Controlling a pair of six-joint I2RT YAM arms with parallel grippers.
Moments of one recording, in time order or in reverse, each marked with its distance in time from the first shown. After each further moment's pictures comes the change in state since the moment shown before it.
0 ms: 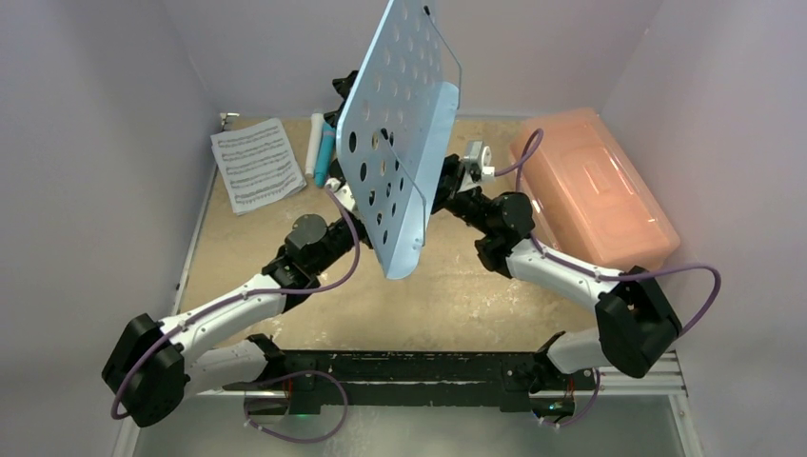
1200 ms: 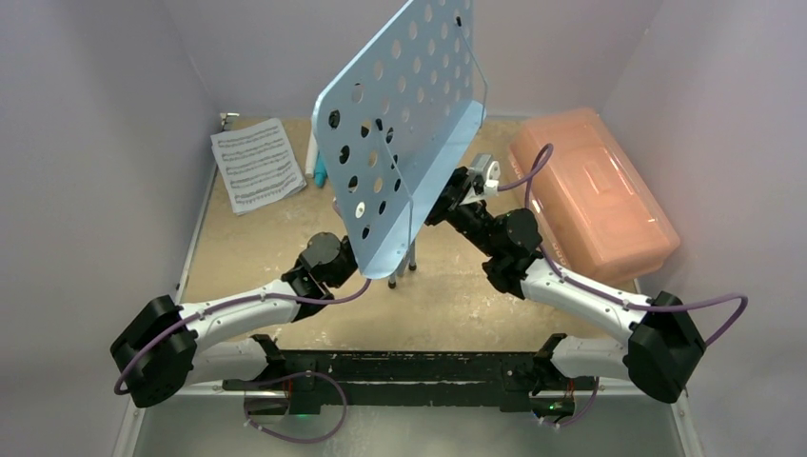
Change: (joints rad) left arm -0.155 0.103 -0.051 0.257 -0.234 -0.034; right arm 0.119 -0.183 -0.077 -0.210 0.294 -0.111
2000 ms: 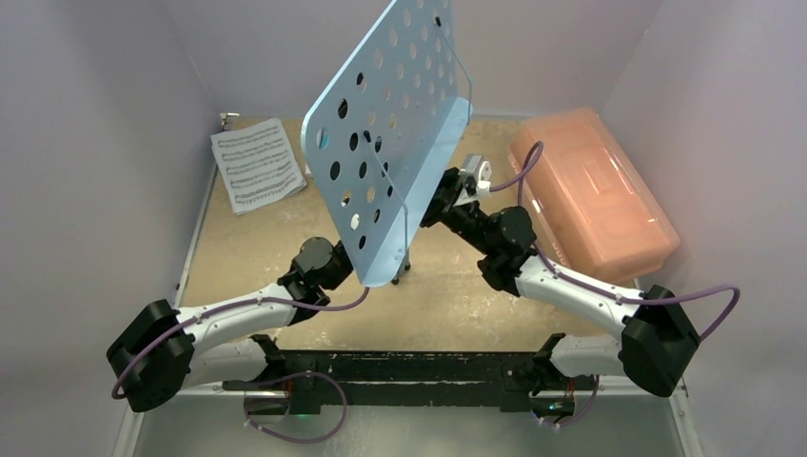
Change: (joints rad) left arm 0.008 -0.030 -0.048 0.068 0.047 0.125; right arm 0.003 0.044 0.018 0.026 -0.062 -0.004
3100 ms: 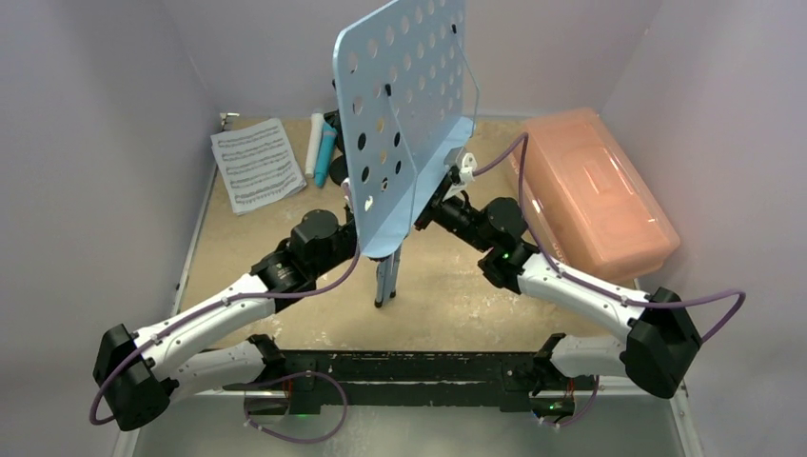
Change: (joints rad) left arm 0.032 -0.127 0.243 -0.678 0.152 -0.051; right arm 0.000 -0.014 0.041 -0.235 -0.007 0.036
